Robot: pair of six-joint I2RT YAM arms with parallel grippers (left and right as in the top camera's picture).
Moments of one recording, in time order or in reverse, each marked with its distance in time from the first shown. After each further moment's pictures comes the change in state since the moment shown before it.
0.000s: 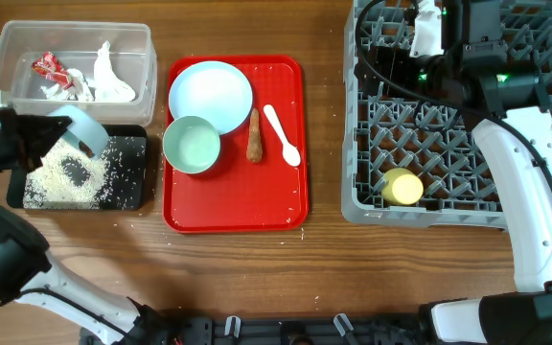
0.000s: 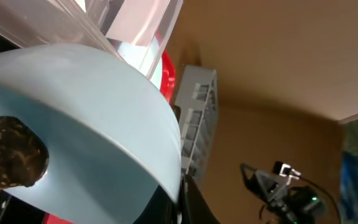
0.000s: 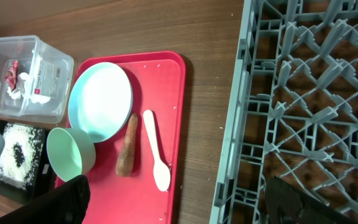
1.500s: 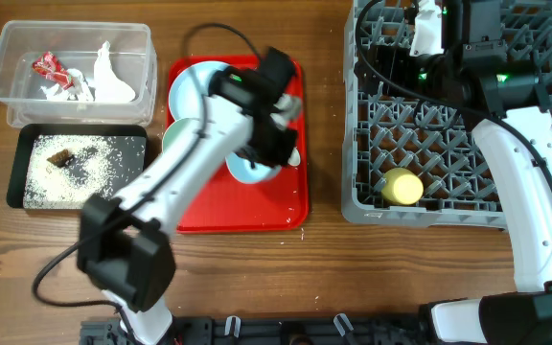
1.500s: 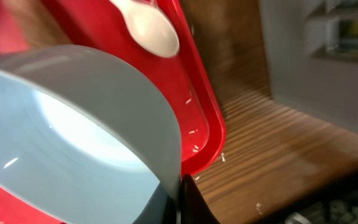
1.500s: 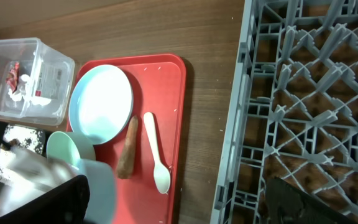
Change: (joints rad) left arm -1.357 -0.198 -0.043 0.262 -1.006 -0.467; right arm 0.000 0.000 0.000 0.008 0.000 0.000
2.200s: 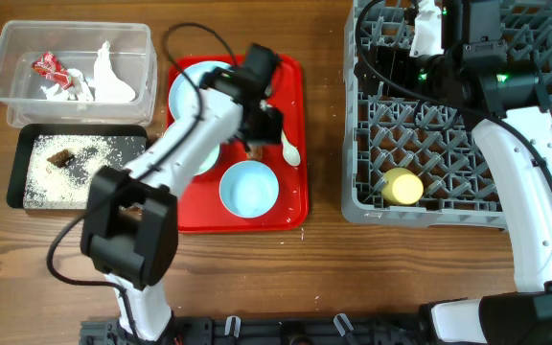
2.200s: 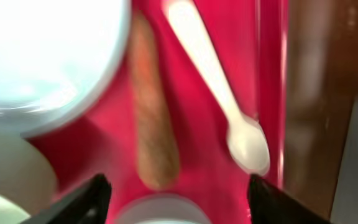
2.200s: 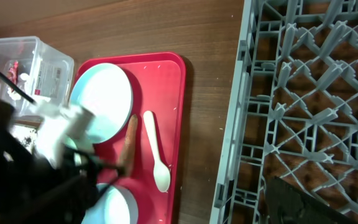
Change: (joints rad) left arm 0.132 0.084 -0.075 0.308 -0.132 -0.172; right arm 0.000 0.000 0.000 -0.004 0.000 0.000
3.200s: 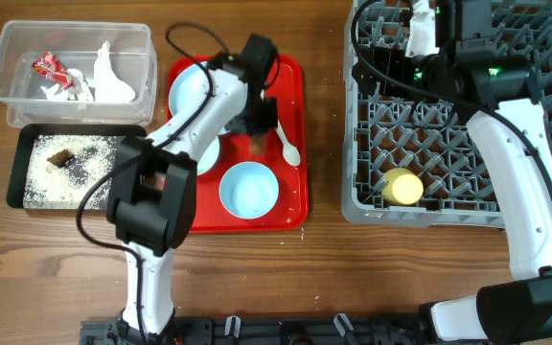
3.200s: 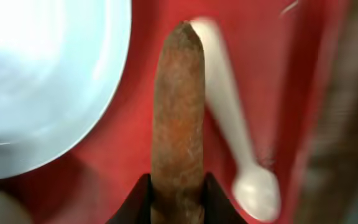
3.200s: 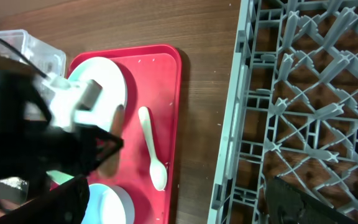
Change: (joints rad) left arm 0.023 0.199 0.203 -0.102 0.030 -0.059; right arm 0.000 0.037 0.000 -0.002 0.000 0.000
